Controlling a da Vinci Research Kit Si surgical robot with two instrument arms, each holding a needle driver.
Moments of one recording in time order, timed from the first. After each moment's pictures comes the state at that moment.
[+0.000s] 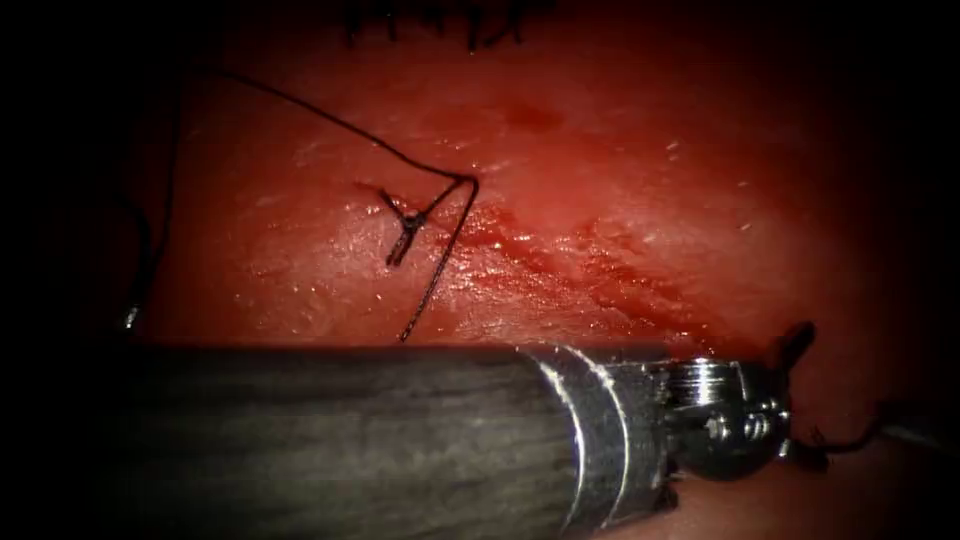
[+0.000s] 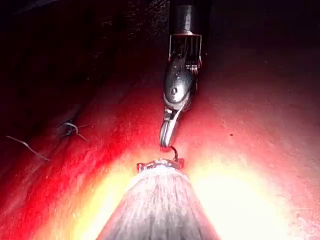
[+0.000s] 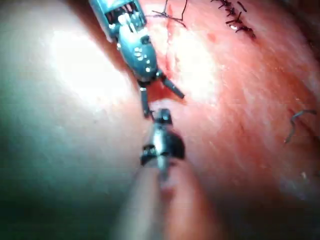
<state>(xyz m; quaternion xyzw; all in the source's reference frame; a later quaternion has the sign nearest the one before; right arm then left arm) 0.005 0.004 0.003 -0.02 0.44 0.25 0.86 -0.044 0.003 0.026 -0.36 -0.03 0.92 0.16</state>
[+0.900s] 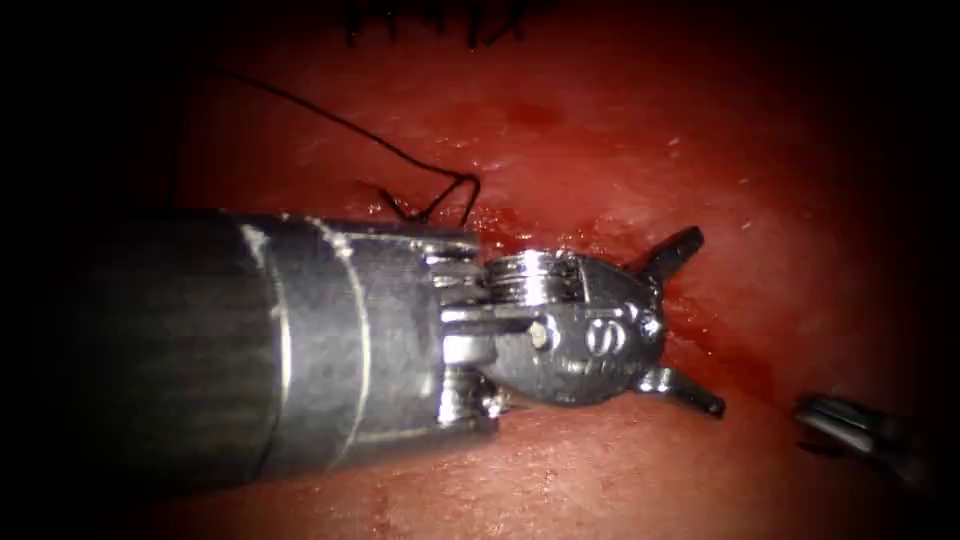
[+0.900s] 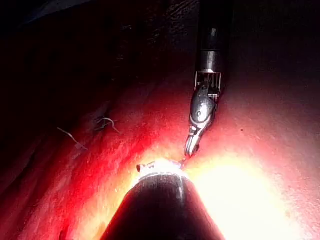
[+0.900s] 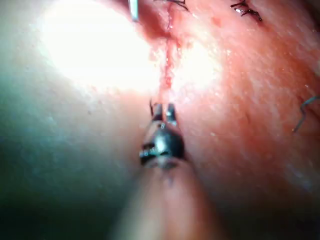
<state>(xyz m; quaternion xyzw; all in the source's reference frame) 0.005 0.001 0.007 0.01 0.44 0.23 0.87 -0.034 0.009 0.018 -0.38 -0.04 0.90 0.20</state>
